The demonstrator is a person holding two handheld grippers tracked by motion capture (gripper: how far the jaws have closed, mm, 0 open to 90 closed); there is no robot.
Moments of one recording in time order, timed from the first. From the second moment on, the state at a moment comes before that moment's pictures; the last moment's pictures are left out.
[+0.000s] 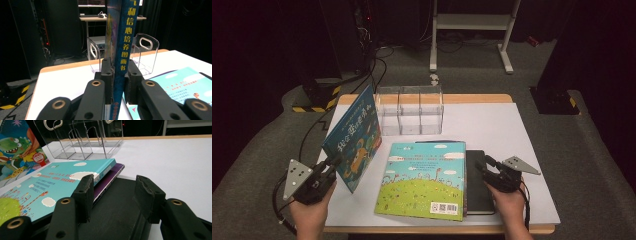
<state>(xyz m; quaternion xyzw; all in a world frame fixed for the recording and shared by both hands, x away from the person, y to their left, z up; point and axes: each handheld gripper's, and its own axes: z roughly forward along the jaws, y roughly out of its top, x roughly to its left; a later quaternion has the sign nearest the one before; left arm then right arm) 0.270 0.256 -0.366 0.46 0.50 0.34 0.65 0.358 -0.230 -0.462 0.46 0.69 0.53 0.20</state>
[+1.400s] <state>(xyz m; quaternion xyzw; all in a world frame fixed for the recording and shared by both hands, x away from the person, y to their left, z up) 0.316 0.260 -0.346 0.48 0.50 0.33 0.65 0.358 -0.240 -0.465 0.47 0.68 0.52 0.20</state>
